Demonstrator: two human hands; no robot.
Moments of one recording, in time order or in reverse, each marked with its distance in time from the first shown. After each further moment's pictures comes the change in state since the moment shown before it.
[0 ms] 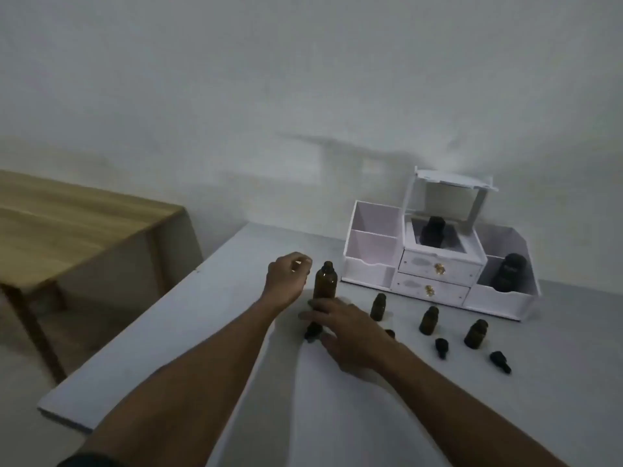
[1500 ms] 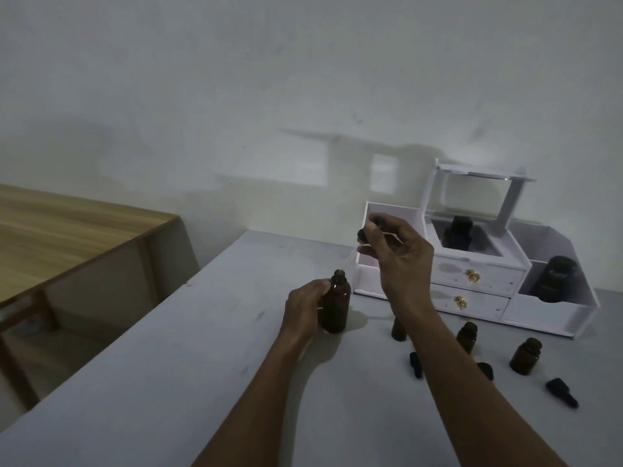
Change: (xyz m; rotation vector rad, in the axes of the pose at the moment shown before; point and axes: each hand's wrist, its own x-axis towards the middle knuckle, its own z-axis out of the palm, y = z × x) left_hand -0.016 -0.016 0.036 -0.503 -0.071 -0.188; right_hand 0.063 0.037 -0.053 1.020 1.009 0.249
